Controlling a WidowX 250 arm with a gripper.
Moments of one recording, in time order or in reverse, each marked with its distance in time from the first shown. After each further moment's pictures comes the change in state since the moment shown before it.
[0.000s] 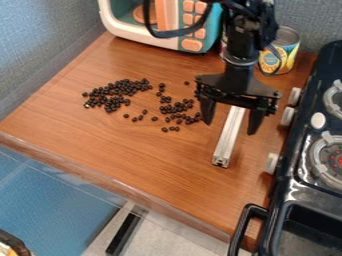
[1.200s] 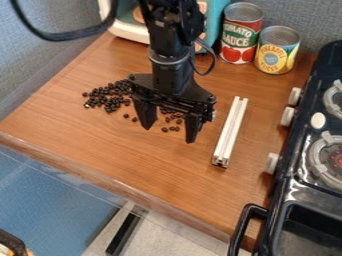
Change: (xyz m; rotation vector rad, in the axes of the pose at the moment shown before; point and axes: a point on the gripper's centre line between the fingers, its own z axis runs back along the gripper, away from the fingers) arm -0.056 0.065 0.035 0.006 0.000 -0.064
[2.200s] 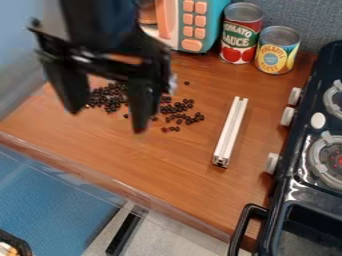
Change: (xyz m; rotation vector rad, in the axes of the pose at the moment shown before) arm -0.087 0.002 0.118 0.000 0.035 0.046
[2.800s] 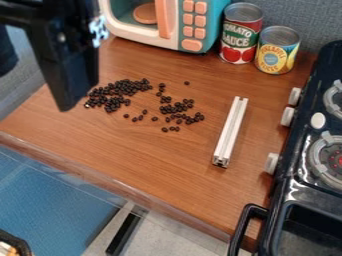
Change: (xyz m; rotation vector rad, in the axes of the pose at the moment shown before) arm -0.049 0.010 0.071 -0.036 -0.034 -0.064
